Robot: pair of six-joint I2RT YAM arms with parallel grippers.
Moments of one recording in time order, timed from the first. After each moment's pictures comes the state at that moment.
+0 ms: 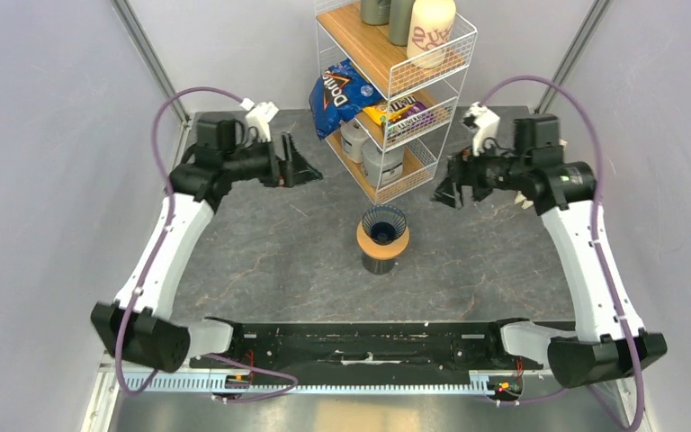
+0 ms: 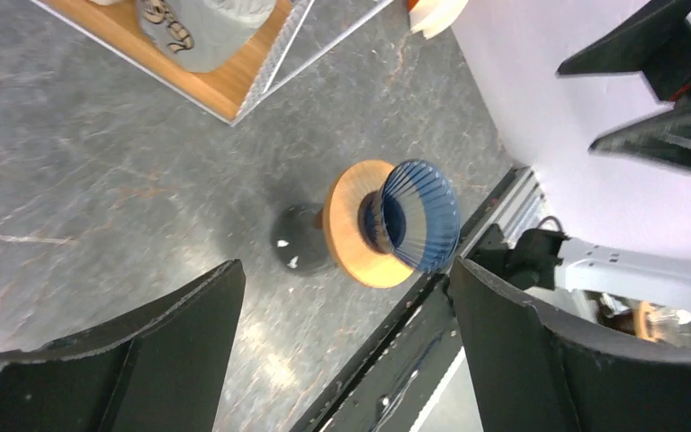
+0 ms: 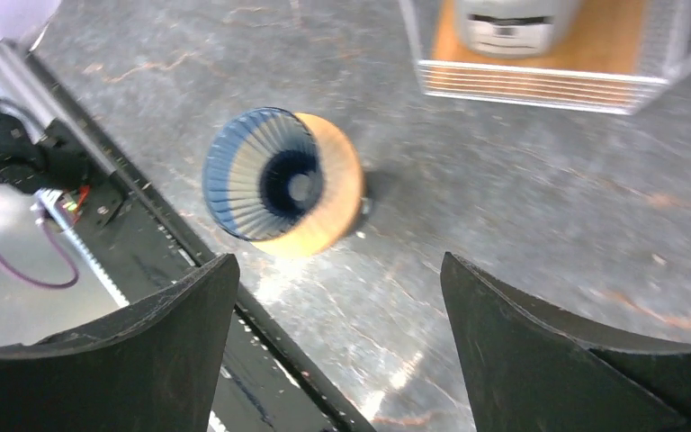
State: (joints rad) left arm -0.27 1.32 1.36 -0.60 0.70 -0.35; right arm 0.22 1.23 1.45 -0.94 -0.63 -0.11
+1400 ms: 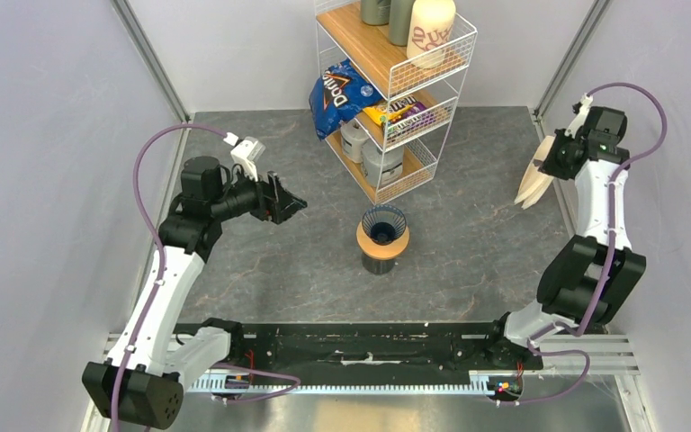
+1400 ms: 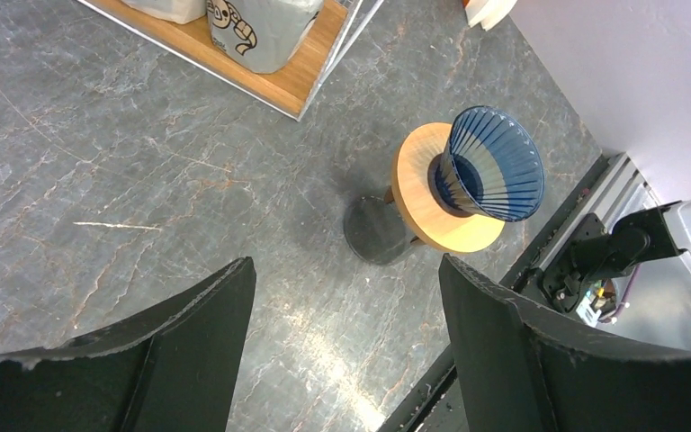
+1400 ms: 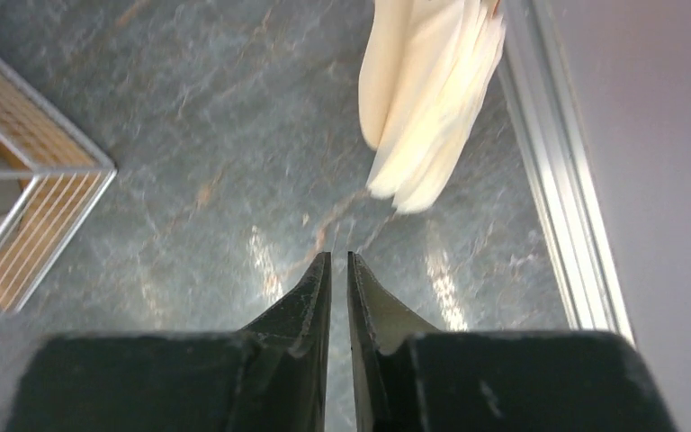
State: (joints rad) left arm -0.17 0.97 0.99 -0.45 0.66 -0.16; right arm -0.41 1.54 1.41 -0.69 -0.20 0.03
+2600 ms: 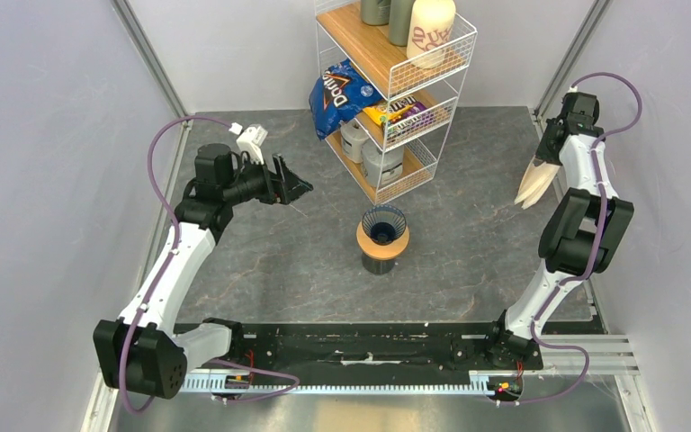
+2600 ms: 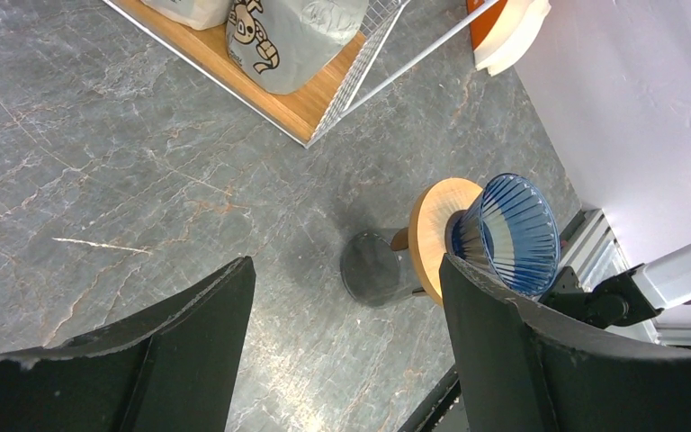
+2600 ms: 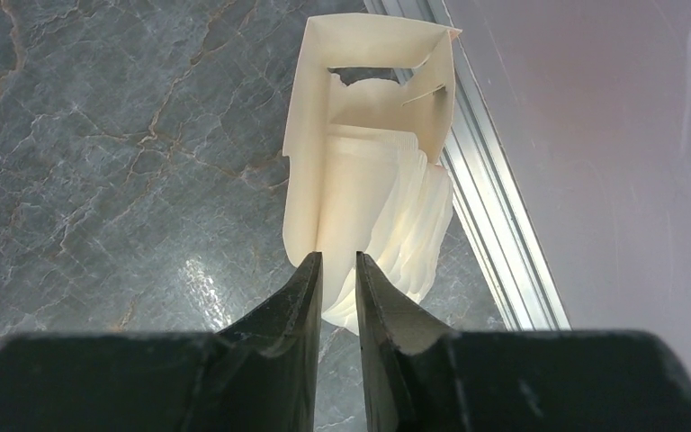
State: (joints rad) left arm -0.17 1.14 0.98 -0.27 0.63 -0.33; right arm -0.34 1.90 1.65 -0.59 0.11 0.06
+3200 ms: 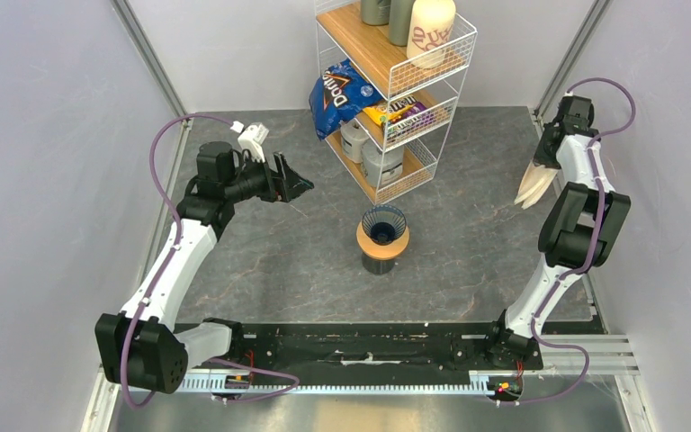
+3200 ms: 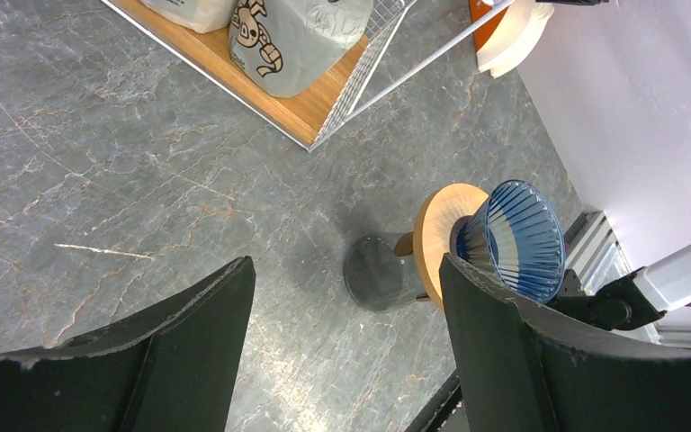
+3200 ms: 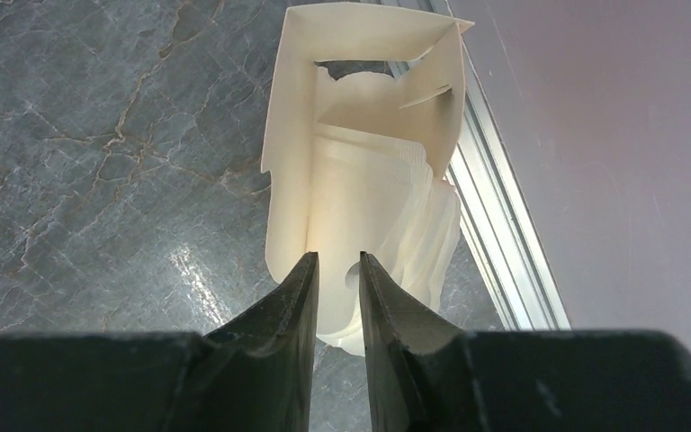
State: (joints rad) left arm -0.17 1.16 0.99 -0.26 0.63 -0.33; right arm -0.34 1.95 1.66 -0.58 0.14 0.05
